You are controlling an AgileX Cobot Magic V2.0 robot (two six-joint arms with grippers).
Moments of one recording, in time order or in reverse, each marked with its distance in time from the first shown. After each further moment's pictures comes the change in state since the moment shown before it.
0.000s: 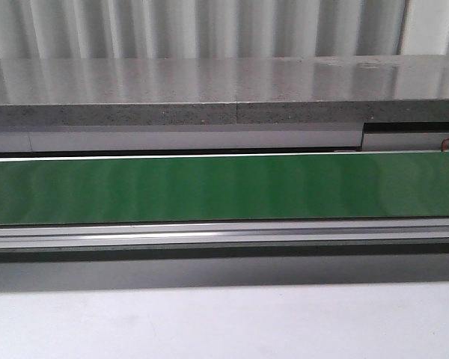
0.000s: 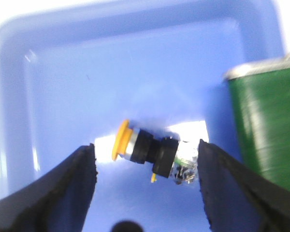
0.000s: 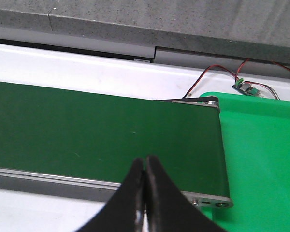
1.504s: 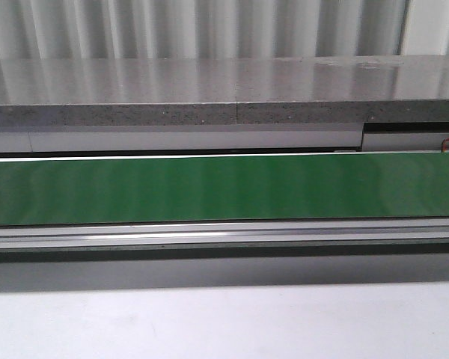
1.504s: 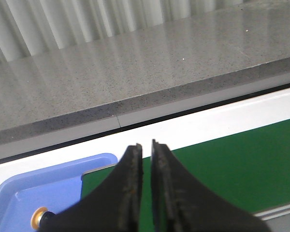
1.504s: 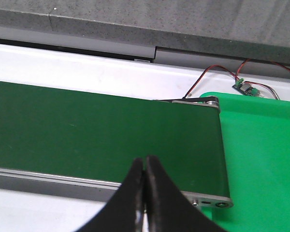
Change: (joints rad) left arm -0.231 -1.444 0.780 -0.315 -0.123 -0.029; right arm 0.000 0.000 0.000 0.000 0.000 0.000
